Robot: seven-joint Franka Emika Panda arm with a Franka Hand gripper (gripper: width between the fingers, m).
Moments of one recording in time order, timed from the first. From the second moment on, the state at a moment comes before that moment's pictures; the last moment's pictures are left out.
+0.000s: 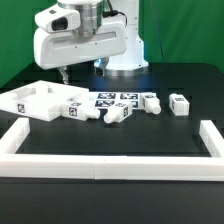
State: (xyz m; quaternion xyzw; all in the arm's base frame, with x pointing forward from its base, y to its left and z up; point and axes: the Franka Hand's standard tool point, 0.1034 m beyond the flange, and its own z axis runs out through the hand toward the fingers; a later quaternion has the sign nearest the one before) arm 0.413 -0.119 0.079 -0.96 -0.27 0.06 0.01
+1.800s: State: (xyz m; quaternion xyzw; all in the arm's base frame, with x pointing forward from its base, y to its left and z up) arm 0.402 -0.257 0.009 -0.87 -0.49 0.05 0.01
